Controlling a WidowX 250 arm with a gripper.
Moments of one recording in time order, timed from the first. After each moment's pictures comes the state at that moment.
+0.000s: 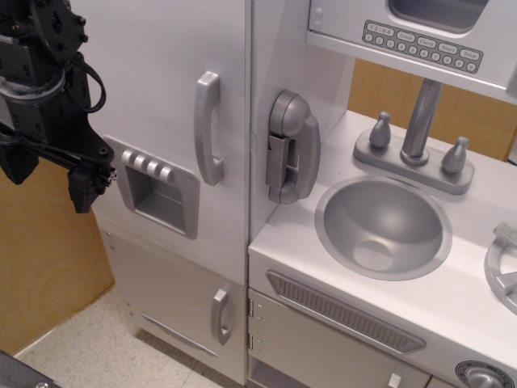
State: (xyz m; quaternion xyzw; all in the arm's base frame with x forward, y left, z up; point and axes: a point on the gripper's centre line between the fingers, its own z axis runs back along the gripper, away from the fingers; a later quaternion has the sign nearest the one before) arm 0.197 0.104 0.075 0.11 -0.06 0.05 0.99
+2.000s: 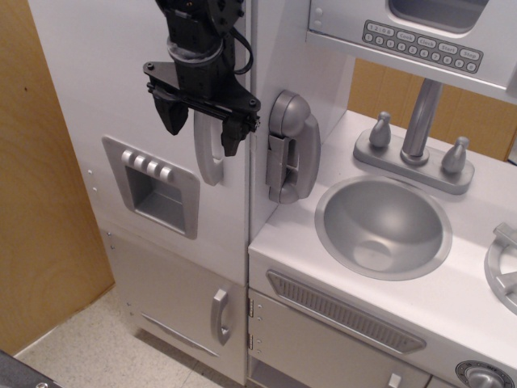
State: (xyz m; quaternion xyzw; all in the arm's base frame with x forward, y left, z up) arm 0.319 0.047 0.054 0.06 -0.14 0.03 0.99
